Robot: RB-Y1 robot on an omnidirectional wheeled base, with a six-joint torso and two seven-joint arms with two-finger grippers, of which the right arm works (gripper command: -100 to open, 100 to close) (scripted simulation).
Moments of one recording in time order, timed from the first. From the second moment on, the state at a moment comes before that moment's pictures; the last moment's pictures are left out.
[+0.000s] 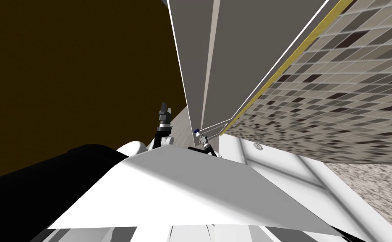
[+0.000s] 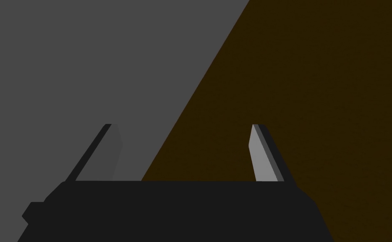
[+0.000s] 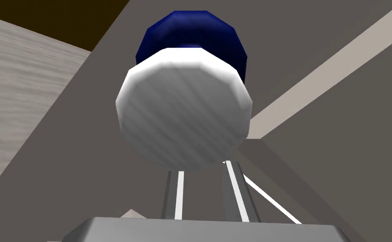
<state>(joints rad) -0.19 -0.13 0.97 -0.70 -0.54 -0.84 -0.71</state>
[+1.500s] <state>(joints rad) -0.14 -0.12 1.21 -0.86 -0.88 -0.88 -1.07</state>
